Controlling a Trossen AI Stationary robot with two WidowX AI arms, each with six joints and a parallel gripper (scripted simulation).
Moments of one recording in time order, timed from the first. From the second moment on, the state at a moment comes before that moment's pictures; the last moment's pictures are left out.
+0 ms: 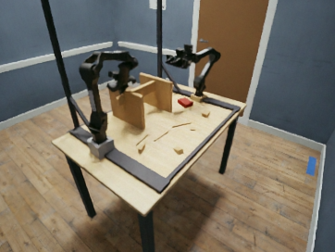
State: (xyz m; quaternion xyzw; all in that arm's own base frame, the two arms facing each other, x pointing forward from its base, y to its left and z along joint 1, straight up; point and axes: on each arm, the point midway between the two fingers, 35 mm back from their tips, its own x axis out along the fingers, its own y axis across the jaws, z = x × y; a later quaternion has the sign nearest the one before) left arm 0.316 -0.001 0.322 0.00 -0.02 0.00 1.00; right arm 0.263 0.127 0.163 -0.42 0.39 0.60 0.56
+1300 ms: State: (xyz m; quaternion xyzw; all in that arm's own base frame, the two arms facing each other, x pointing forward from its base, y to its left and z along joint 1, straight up) left arm 0.316 -0.001 0.322 0.00 -0.02 0.00 1.00; right arm 0.265 0.103 0.226 -0.42 0.40 0.60 0.56
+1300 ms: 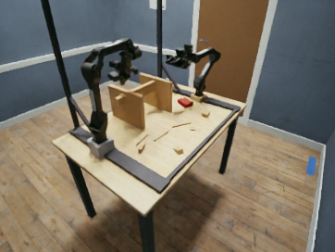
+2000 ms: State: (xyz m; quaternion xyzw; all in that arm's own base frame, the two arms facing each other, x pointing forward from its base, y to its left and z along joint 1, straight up) left arm 0.316 -0.001 0.322 0.00 -0.02 0.00 1.00; right arm 0.301 0.085 0.222 -0.40 0.38 0.44 0.71
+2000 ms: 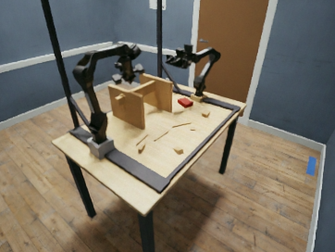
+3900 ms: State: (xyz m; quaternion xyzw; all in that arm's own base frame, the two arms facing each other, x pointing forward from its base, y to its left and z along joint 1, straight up) left arm 0.316 0.000 0.323 0.00 -0.02 0.00 1.00; right arm 0.316 0.000 0.319 0.00 -0.02 0.00 1.00
